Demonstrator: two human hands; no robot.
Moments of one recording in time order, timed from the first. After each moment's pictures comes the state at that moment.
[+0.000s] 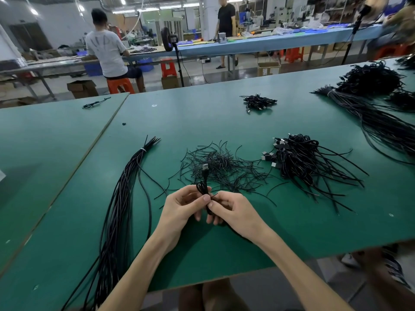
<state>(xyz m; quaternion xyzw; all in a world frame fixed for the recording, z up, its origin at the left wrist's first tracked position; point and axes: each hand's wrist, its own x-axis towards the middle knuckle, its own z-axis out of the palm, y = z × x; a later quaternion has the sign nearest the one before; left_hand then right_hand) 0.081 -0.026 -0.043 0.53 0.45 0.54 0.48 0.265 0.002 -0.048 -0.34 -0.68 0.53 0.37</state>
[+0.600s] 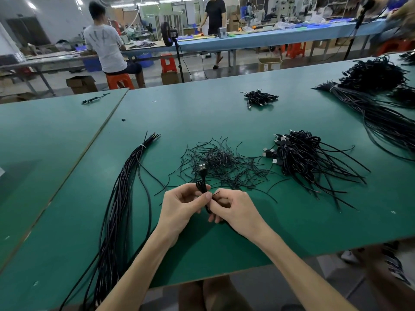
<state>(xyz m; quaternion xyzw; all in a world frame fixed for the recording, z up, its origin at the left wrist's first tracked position) 0.089 -0.029 -0.038 0.52 0.50 0.56 0.40 0.263 -0.001 -0.048 -0.37 -0.70 0.47 0.38</state>
